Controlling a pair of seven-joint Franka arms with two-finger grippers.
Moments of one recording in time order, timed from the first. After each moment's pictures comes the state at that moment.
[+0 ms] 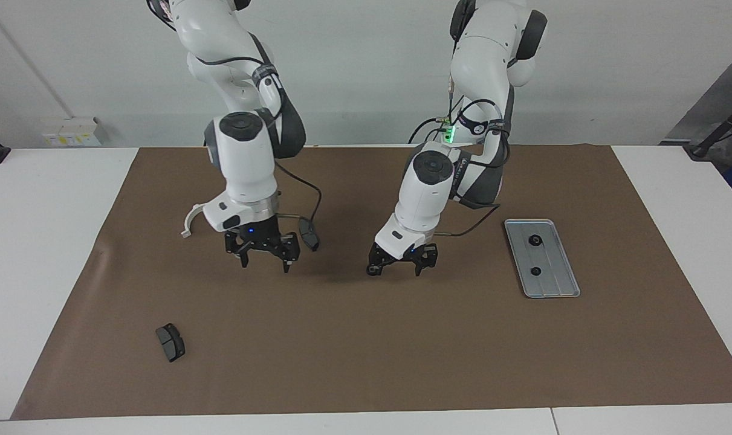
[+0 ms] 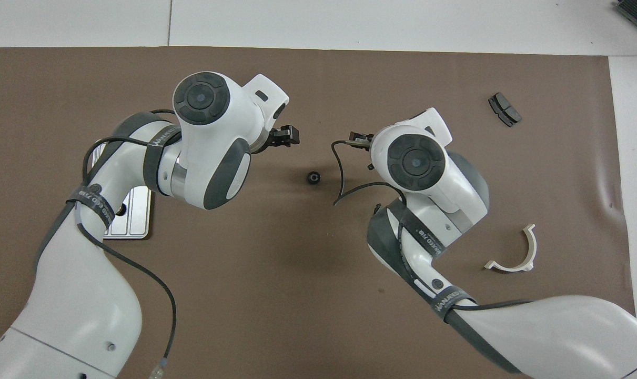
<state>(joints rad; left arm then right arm) -0.54 0.56 -0.02 -1.49 -0.04 2.19 -0.45 0.12 0.25 0.10 -1.78 -0.16 2.24 0.46</state>
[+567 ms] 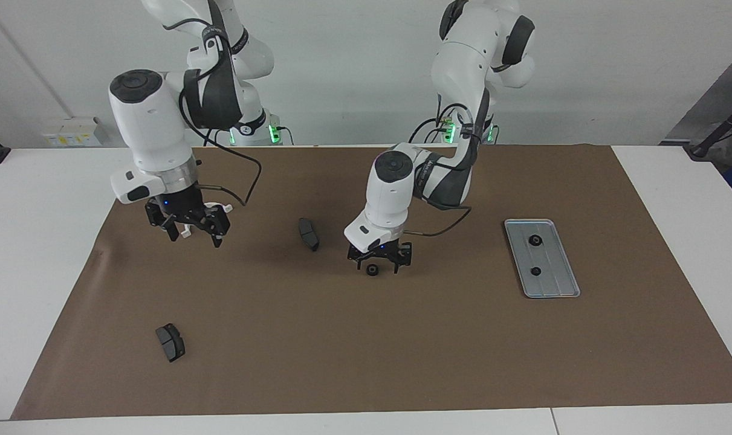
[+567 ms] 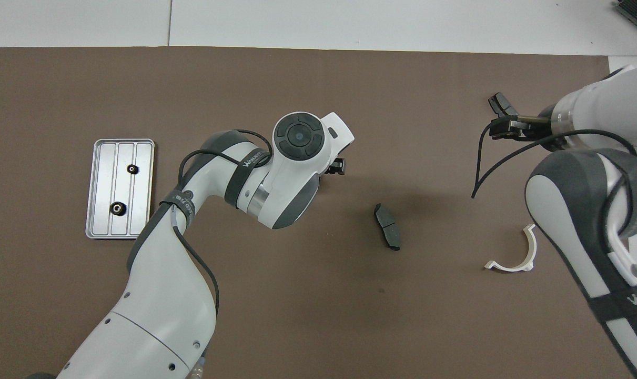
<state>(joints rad) -0.64 0.62 -0.02 -1.49 0.02 2.20 -0.46 0.11 0.09 -0.07 -1.78 -0.06 2.03 0.23</state>
